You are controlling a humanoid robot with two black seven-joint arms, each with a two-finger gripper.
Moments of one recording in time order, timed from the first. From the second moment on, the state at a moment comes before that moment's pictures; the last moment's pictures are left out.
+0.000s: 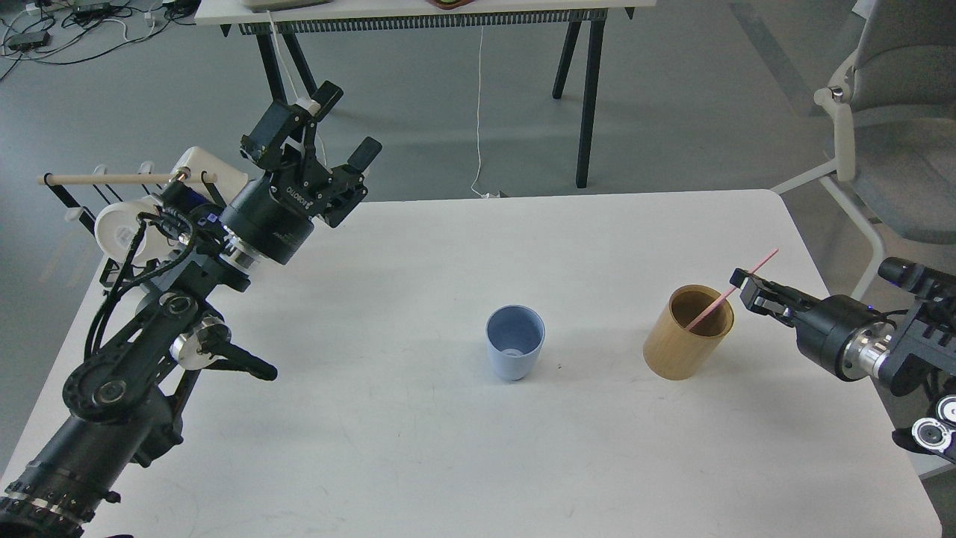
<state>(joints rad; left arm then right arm) -0.42 0.21 -1.19 -1.12 1.03 -0.49 -0.49 0.47 -0.98 0.43 1.55 -1.32 -0.17 -0.01</state>
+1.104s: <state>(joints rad) -0.41 0.19 -1.19 -1.12 1.03 -0.49 -0.49 0.67 -1.24 0.44 1.73 -1.28 -0.14 0.01</state>
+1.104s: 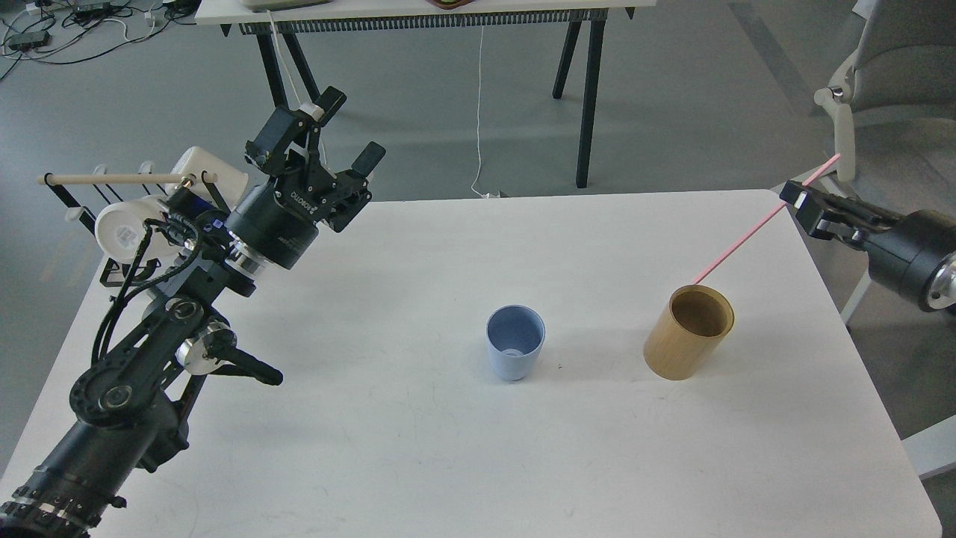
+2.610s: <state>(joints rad) -0.37 0.19 -1.20 -1.09 1.02 -0.49 -0.49 1.42 -0.59 -0.22 1.48 -1.30 0.03 0.09</state>
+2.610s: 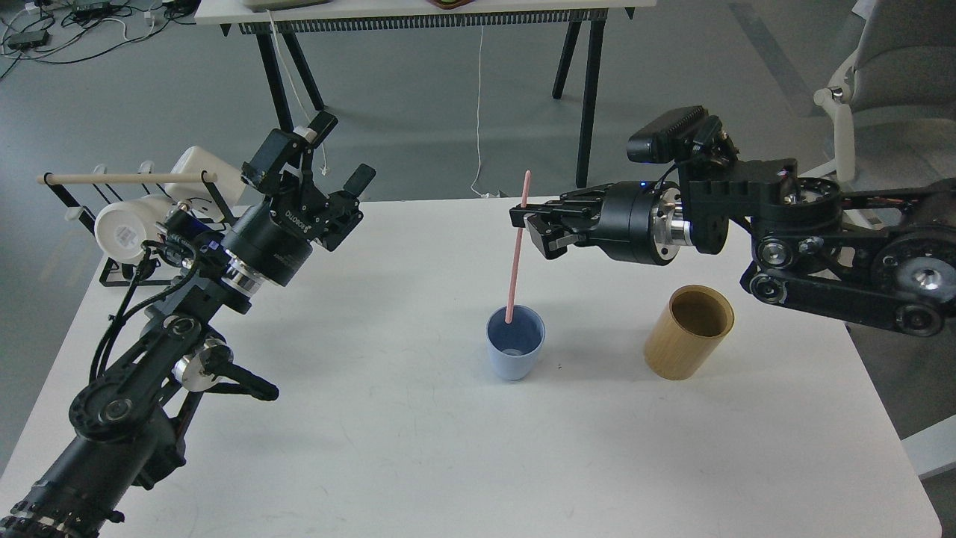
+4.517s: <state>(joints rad) -0.41 0.31 -1.20 -1.01 0.84 -0.49 -0.49 0.73 -0.53 0.75 1.10 -0.08 0.47 0.22</state>
